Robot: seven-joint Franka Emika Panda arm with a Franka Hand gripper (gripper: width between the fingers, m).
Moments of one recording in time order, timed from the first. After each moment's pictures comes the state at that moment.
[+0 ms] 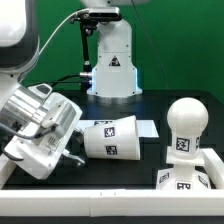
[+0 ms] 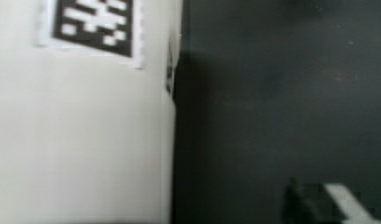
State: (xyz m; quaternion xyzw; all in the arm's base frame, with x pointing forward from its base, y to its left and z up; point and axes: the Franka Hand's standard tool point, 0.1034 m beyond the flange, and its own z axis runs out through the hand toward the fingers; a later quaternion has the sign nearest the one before) arm 0.515 -0.083 0.011 -0.53 0.71 0.34 0.30
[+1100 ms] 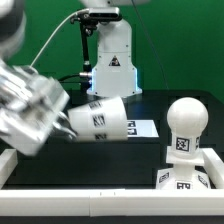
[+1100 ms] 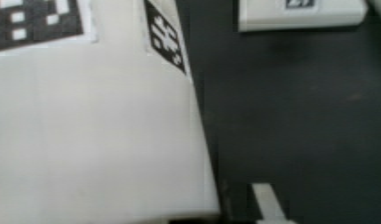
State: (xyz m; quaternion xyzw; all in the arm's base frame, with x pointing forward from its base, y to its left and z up) arm 0.527 -0.108 0.079 -0.58 0.68 0.32 0.32
